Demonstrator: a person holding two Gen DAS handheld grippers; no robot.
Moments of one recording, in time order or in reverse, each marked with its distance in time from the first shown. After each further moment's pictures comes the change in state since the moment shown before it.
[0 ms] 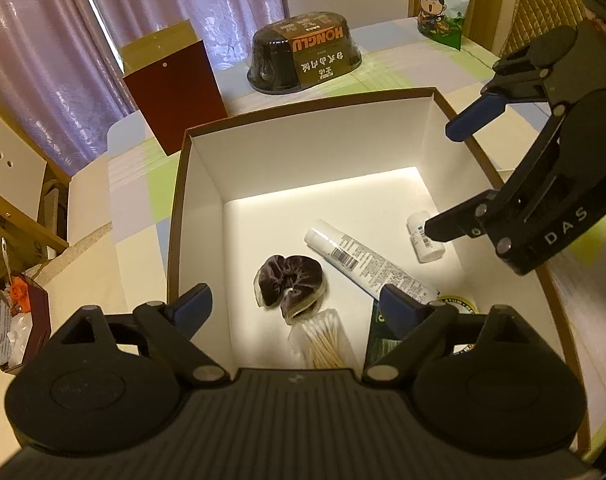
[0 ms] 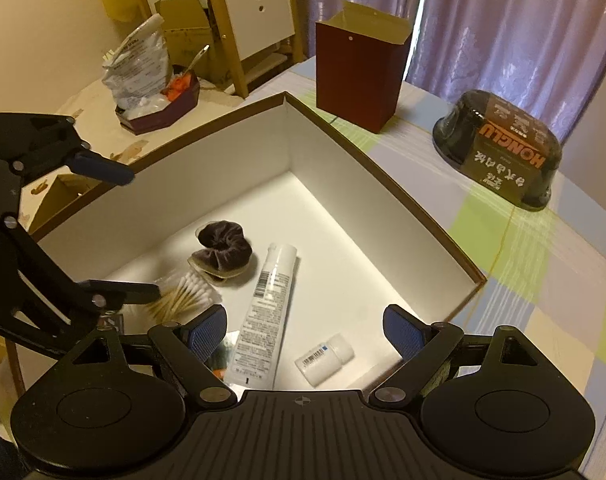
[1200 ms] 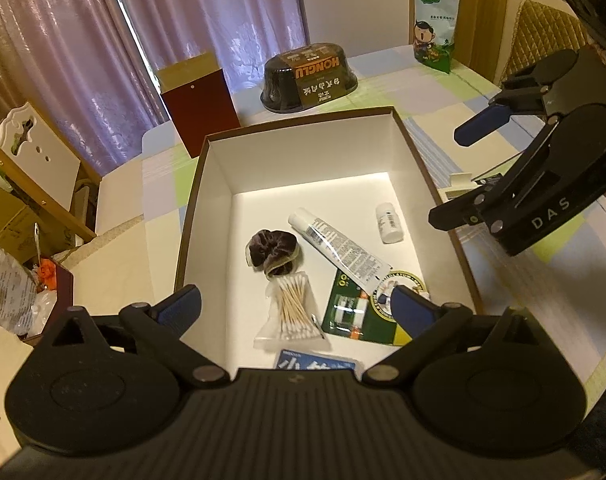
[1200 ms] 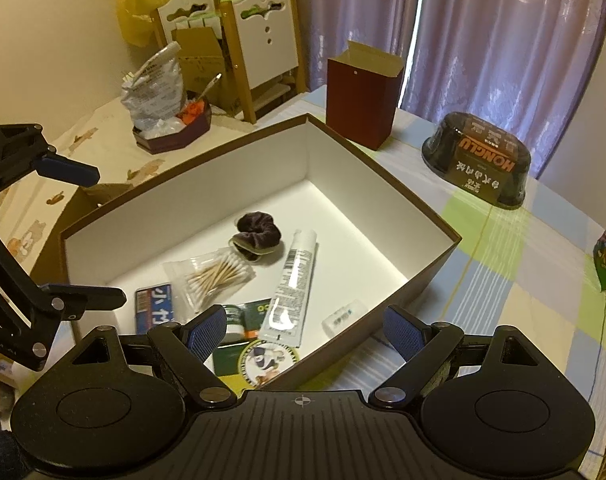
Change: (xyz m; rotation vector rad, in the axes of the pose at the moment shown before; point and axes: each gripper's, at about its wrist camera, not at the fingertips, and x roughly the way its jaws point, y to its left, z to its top) left arm -0.094 -0.050 -0.042 -0.060 -0.068 0.074; right arm -0.075 0.034 -0.053 -0.003 -0.109 0.000
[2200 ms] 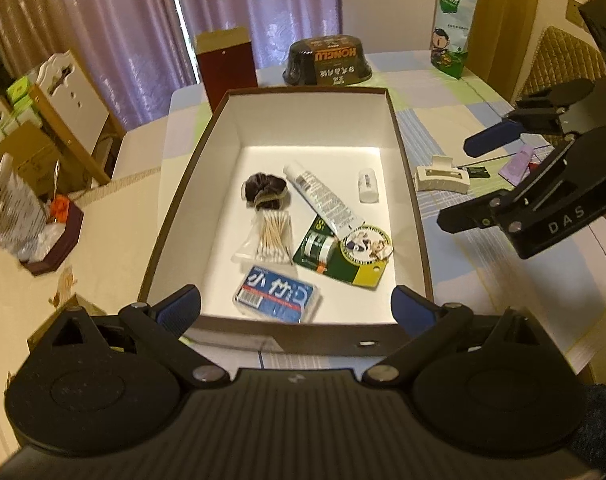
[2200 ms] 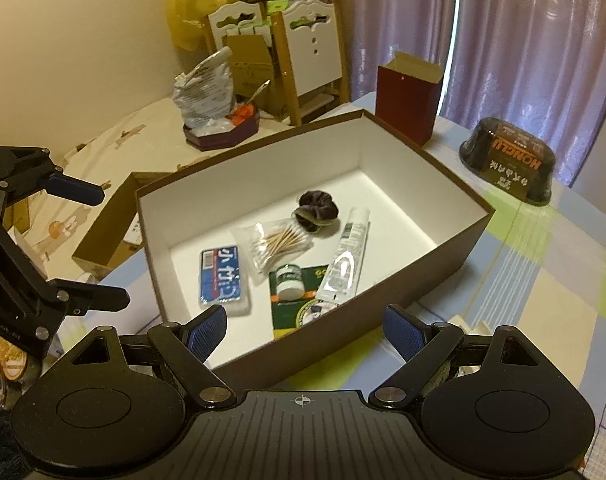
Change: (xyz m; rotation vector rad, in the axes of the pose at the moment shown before) left arm -0.057 -0.035 -0.060 -0.174 0.028 0.038; right arm -0.039 0.029 -0.055 -0.055 -0.041 0.108
